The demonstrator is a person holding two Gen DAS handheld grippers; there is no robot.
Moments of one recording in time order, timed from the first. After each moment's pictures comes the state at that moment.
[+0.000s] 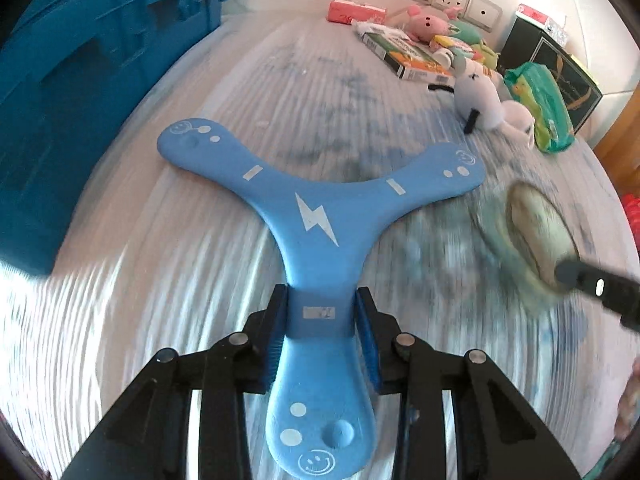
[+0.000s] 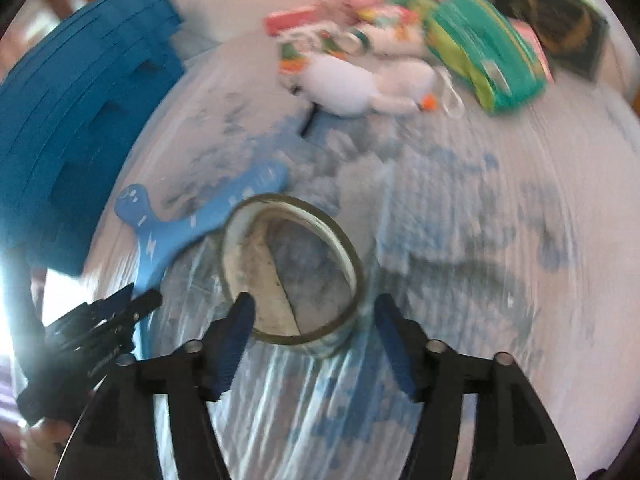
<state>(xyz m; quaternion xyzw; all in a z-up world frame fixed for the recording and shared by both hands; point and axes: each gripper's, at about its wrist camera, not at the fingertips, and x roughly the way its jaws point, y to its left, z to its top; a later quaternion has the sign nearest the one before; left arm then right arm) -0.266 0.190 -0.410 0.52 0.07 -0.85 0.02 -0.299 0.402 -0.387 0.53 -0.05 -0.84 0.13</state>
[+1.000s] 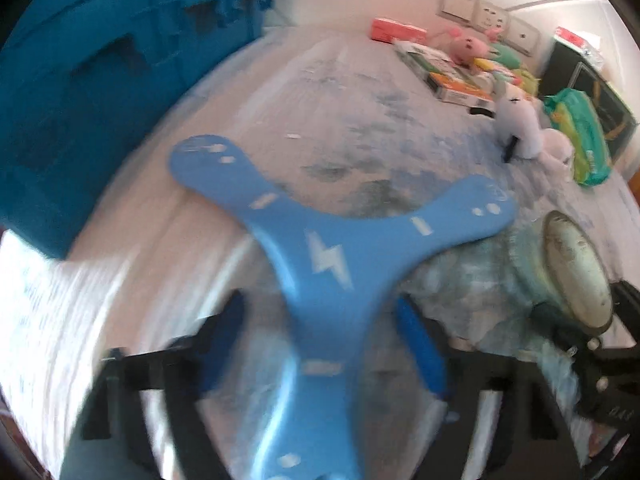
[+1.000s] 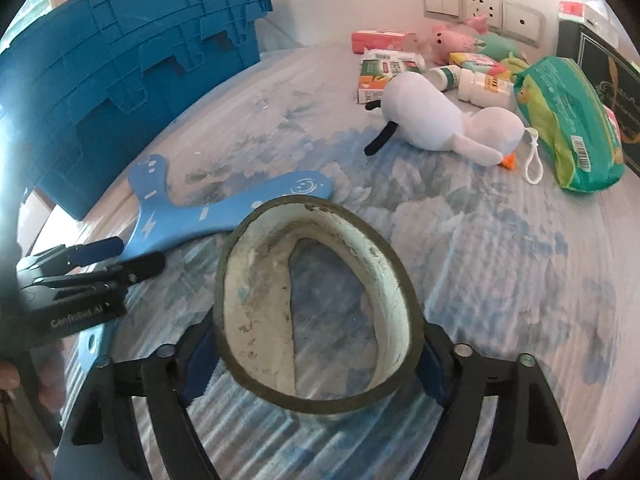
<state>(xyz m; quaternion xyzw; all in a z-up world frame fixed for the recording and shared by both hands) -0.279 0.191 -0.419 0.48 0.08 -0.87 0.10 -0.309 0.379 -0.423 0.46 0.03 -0.86 0.24</state>
